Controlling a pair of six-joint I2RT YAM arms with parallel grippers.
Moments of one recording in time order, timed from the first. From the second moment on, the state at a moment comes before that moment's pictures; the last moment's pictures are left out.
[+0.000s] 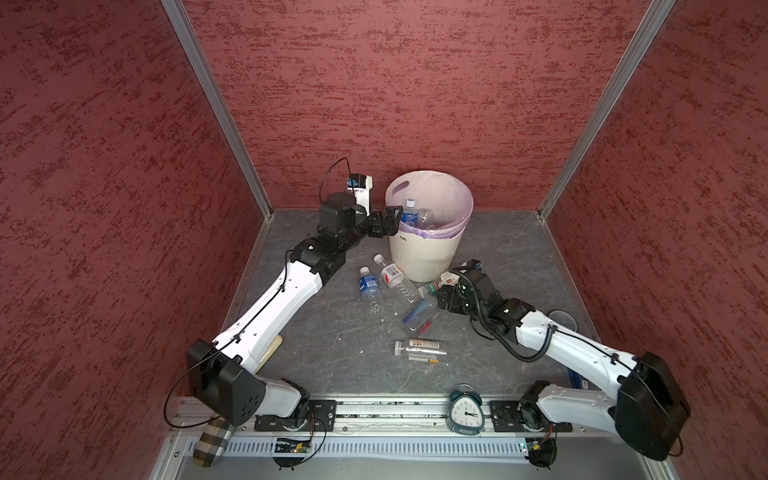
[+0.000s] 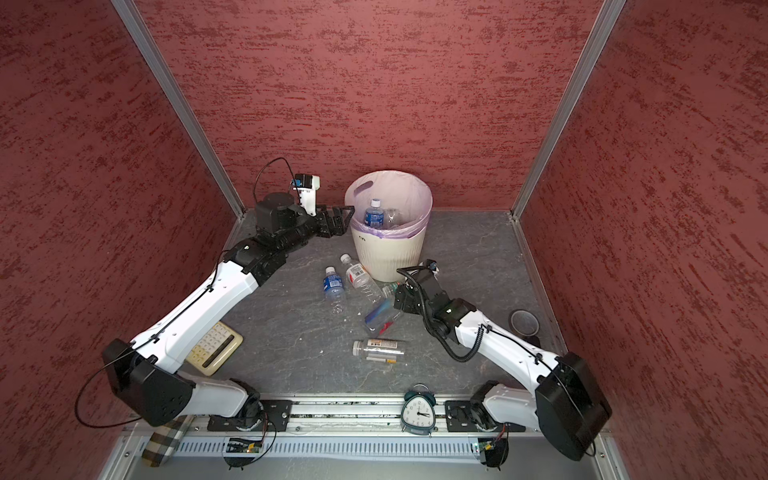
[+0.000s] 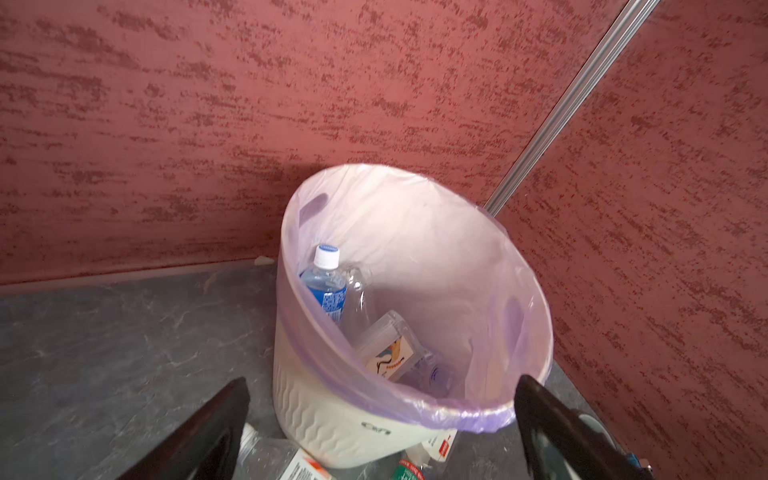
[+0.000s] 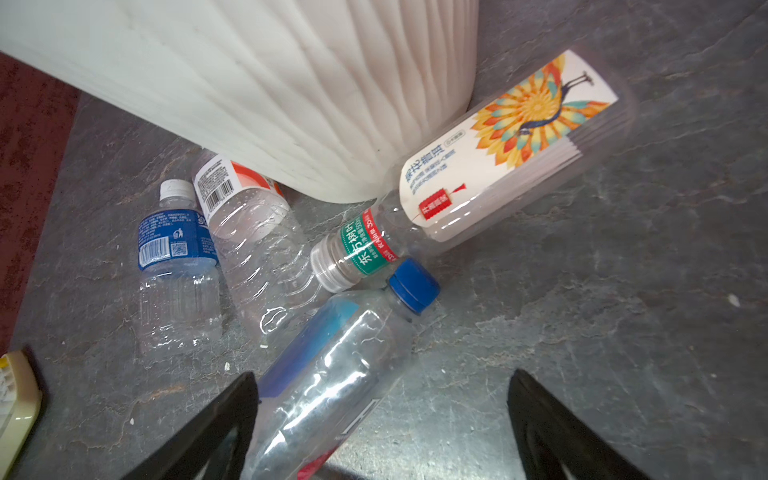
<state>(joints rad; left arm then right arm) -0.48 1.38 1.35 -0.22 0.07 -0.35 0.67 1.23 0.75 -0.32 0.16 0.75</state>
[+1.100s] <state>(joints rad) -0.47 1.12 0.78 -0.24 0.05 -0.46 1.03 1.32 0.82 -0.50 0.06 0.43</state>
